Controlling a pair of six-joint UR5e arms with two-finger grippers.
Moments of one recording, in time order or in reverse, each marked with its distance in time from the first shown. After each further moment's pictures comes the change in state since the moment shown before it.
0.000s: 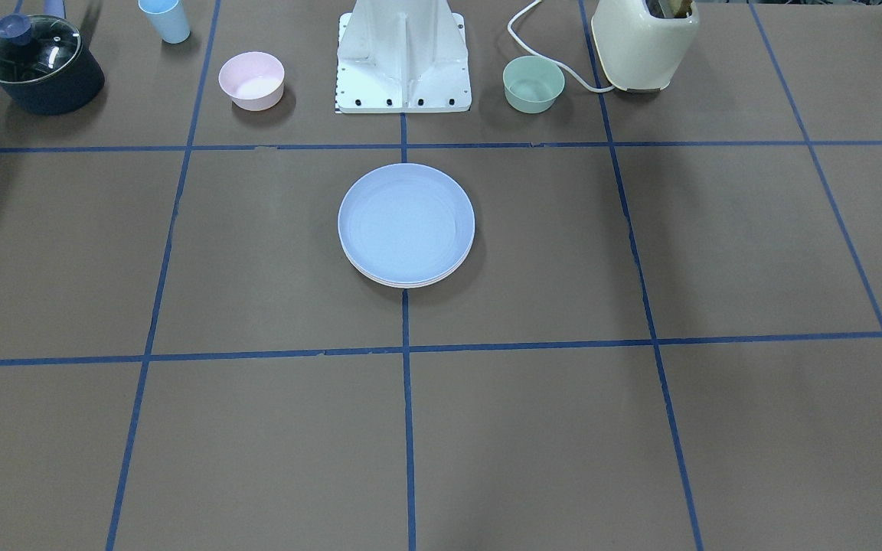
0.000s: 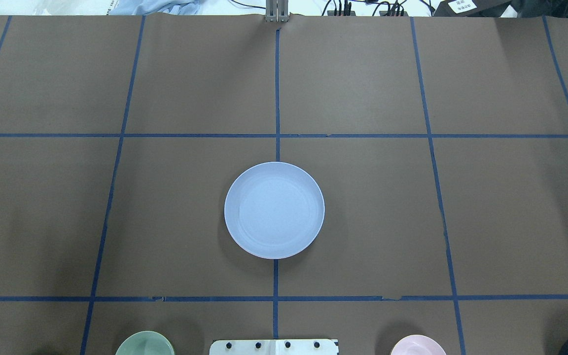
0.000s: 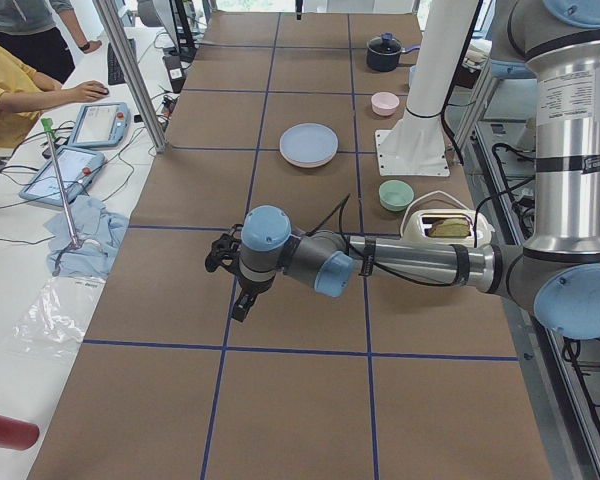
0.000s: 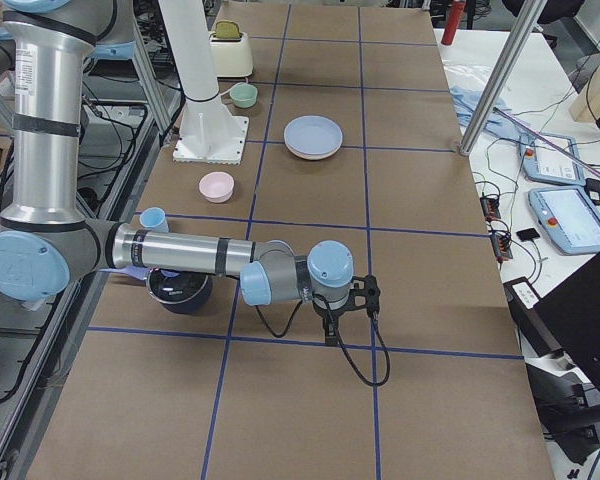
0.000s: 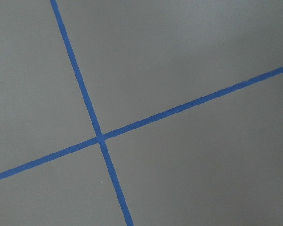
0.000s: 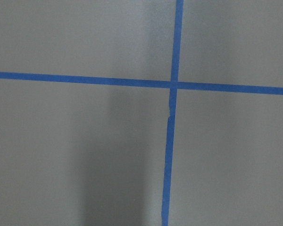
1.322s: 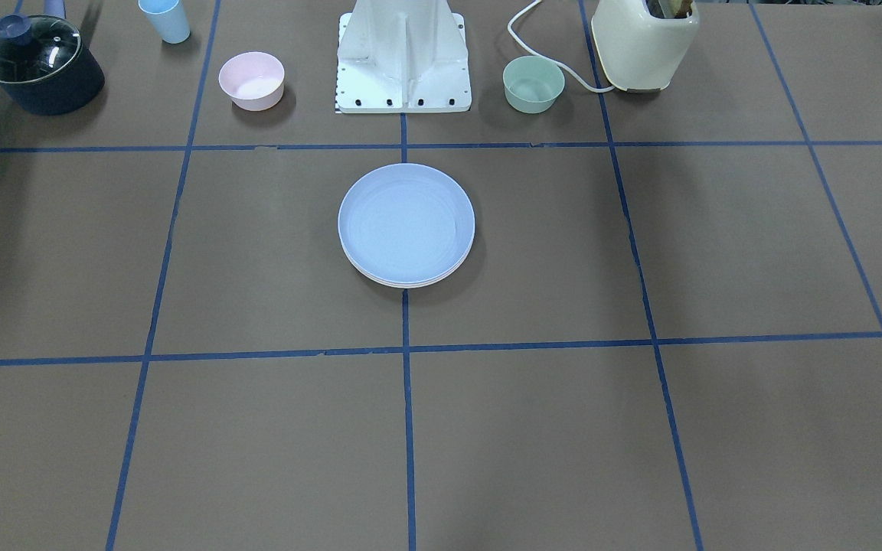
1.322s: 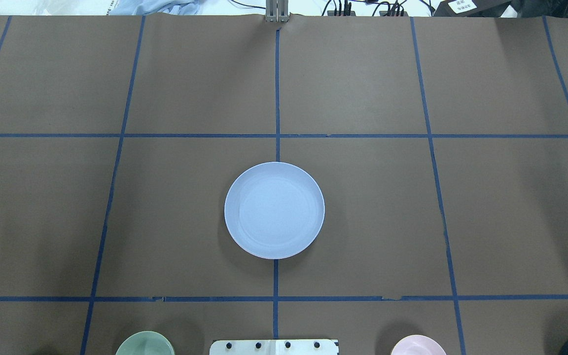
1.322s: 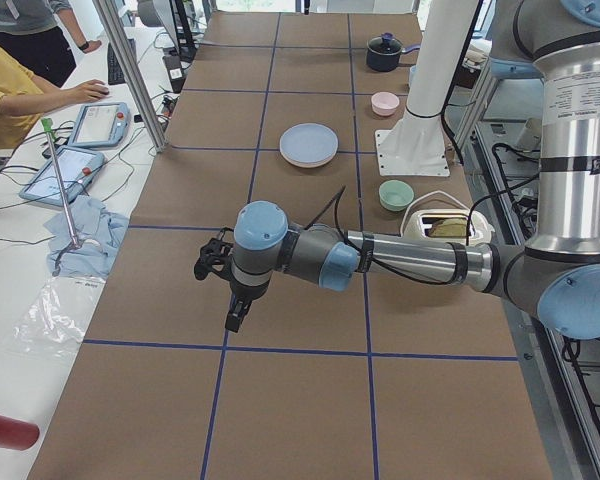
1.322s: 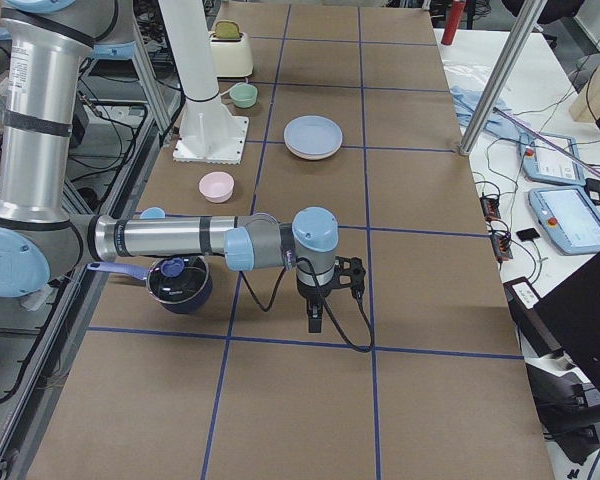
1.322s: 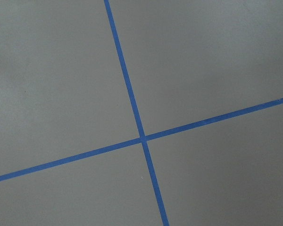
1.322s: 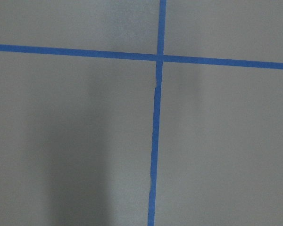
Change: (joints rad) left arm -0.067 -0.030 -0.007 0.125 0.031 0.048; right arm -0.022 -0.078 0.202 -0.181 -0.117 -0.012
